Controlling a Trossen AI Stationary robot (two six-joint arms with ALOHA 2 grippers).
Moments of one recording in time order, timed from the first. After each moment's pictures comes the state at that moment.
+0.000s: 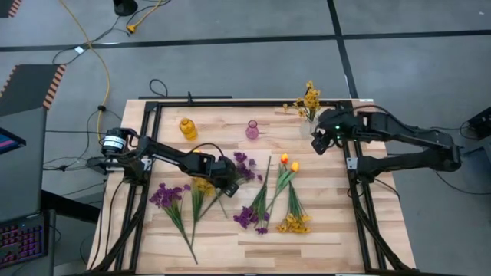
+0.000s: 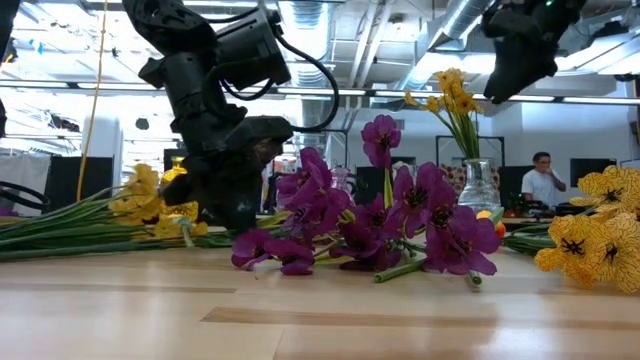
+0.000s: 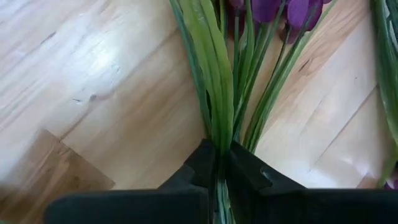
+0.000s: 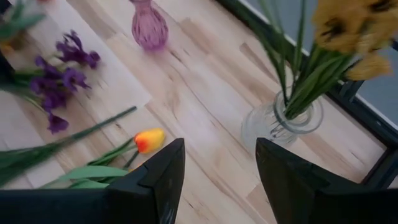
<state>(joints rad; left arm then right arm) -0.04 1.75 0.91 -0.28 0.00 -0.89 -0.26 0.91 1.00 -1.00 0.31 0.37</state>
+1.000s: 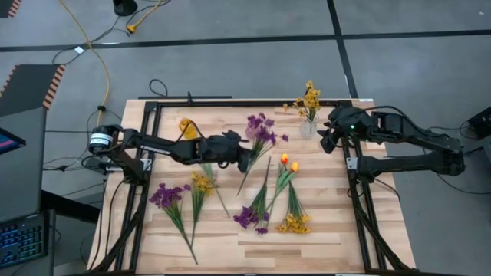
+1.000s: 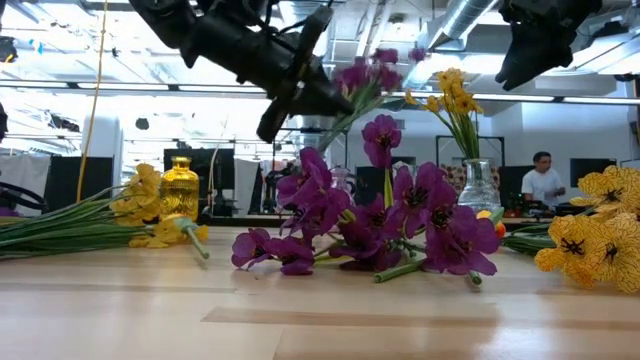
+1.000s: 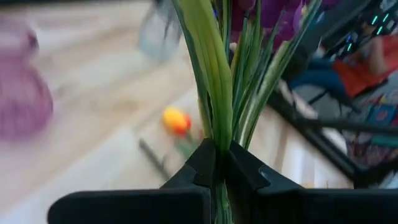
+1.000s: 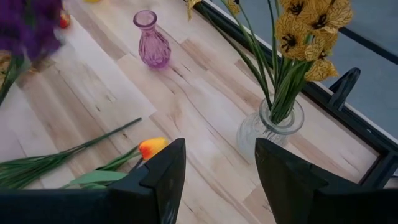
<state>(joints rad) 0.07 1.60 0.91 0.33 -0.17 -0.68 -0.26 0.80 1.00 -1.02 0.32 0.36</state>
